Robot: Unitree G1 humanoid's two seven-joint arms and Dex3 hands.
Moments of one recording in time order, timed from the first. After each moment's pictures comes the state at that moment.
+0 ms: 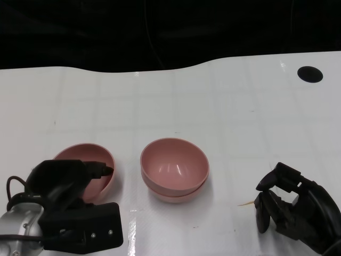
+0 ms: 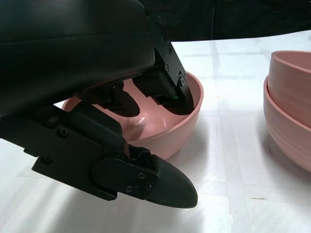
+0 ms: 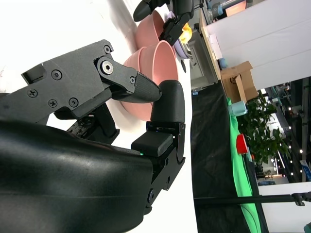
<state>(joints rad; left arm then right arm) -0.18 0.41 -0.28 0.25 0.78 -0.06 -0.03 -0.06 -0.02 -0.11 0.48 0.39 -0.27 0.68</state>
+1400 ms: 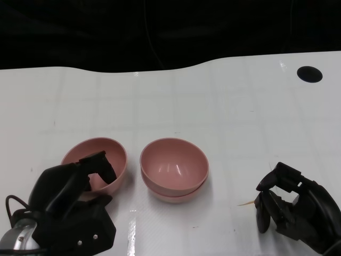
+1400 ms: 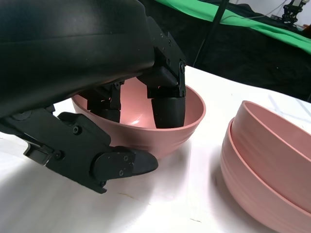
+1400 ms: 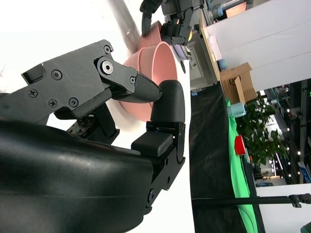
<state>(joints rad) -0.18 0.35 -0.24 0.45 0.55 -0.34 0.19 -0.06 -0.02 -0.12 0.48 0.39 -0.28 0.69</state>
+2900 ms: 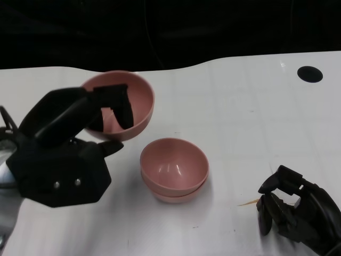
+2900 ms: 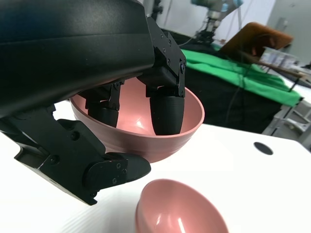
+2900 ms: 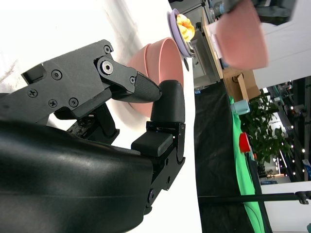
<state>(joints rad) -0.32 0.46 -0.13 -0.16 0.37 -0.06 -0.34 -0.08 -0.02 -0.14 0.55 0.38 -0.31 0.71</state>
